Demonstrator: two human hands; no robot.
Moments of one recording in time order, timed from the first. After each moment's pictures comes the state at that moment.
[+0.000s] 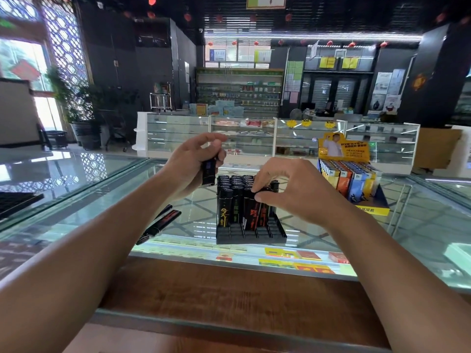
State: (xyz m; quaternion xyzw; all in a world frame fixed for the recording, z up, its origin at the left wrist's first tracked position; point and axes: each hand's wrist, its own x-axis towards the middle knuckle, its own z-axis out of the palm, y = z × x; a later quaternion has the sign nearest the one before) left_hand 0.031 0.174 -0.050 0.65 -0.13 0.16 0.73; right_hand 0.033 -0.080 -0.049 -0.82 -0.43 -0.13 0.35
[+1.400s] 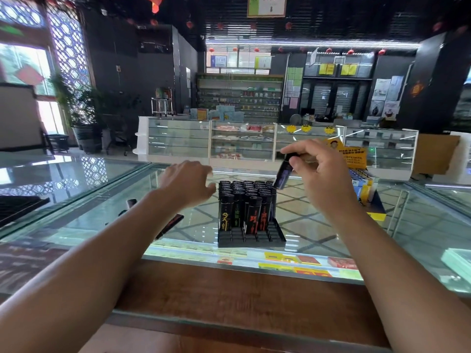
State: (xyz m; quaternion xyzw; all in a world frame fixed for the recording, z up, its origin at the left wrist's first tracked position) left_hand 0.026 0.187 -0.067 0.96 0.03 0.27 -0.01; right_hand 0.053 -0.094 -0.046 -0.74 -0.34 -0.33 0.47
